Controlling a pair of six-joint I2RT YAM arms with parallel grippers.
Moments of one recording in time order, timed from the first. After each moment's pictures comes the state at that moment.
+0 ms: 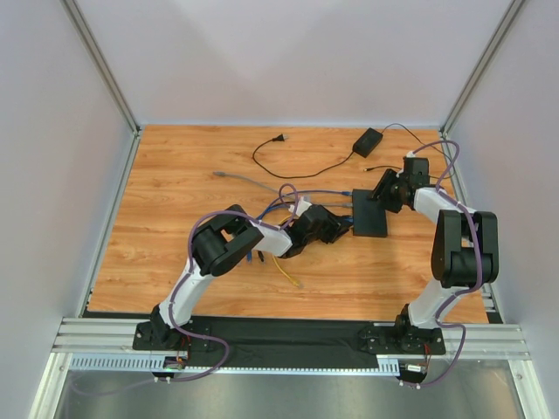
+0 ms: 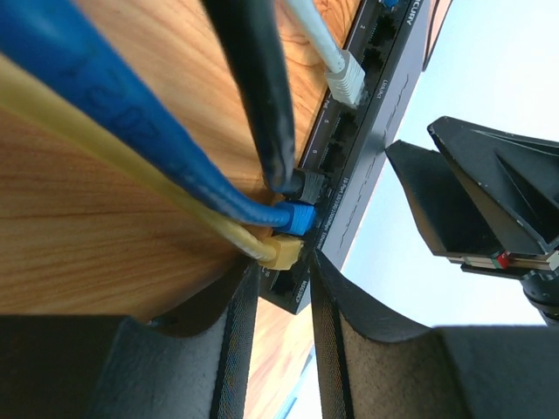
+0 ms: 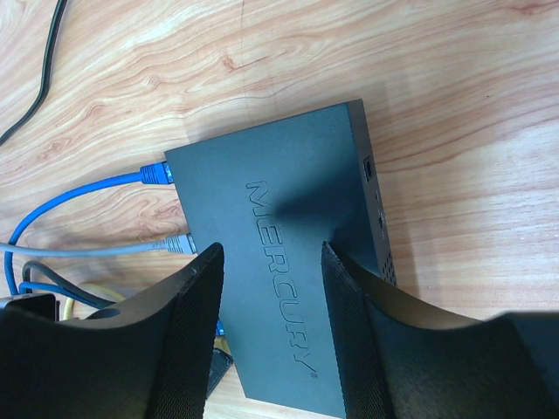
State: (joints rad) left arm -0.95 2.26 1.24 0.55 -0.11 -1.62; right arm -0.06 1.72 1.02 -0.20 -0.24 0.50
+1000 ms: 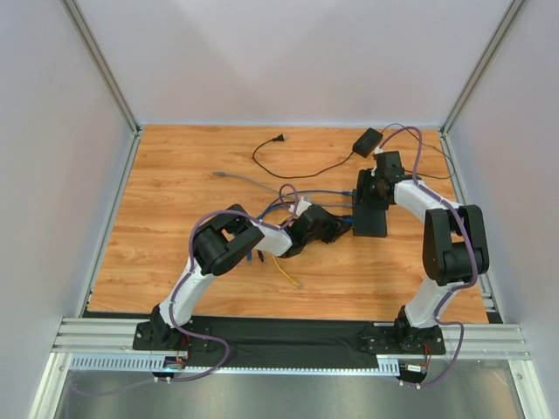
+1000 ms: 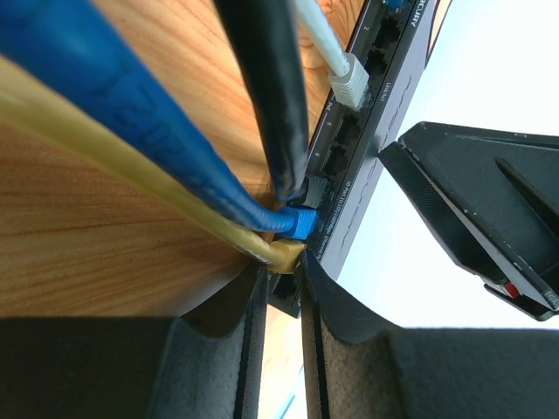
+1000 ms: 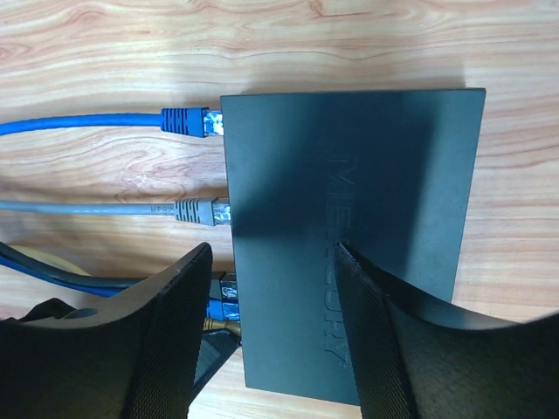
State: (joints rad) left arm -0.95 2.27 1.25 0.57 -0.10 -1.63; right arm 0.11 1.75 1.12 -0.35 -0.09 0.32
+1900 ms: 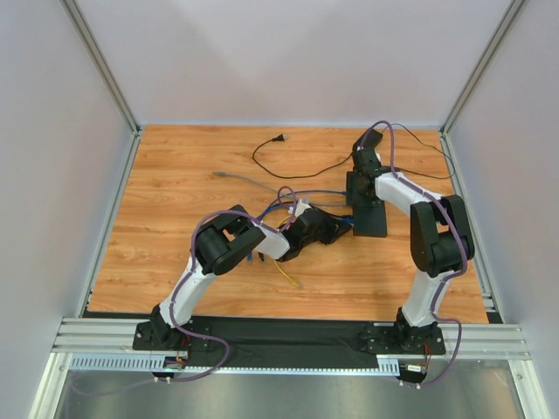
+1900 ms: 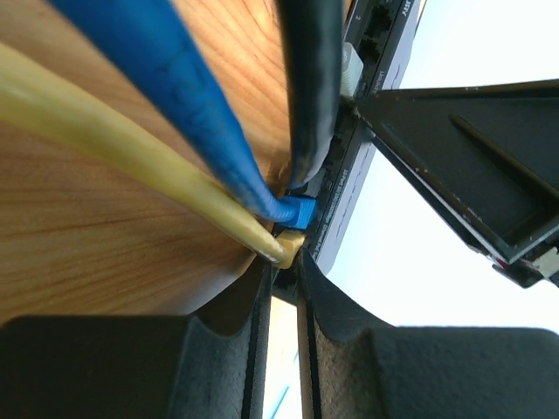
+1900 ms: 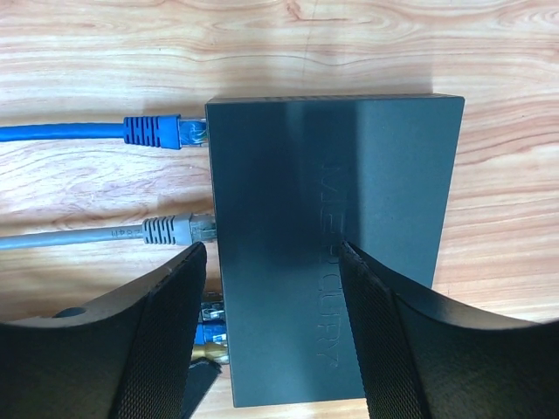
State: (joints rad) left arm -0.94 2.28 1.20 0.69 -0.08 -1.64; right arm 0.24 1.86 1.26 -0.49 0.22 0.27
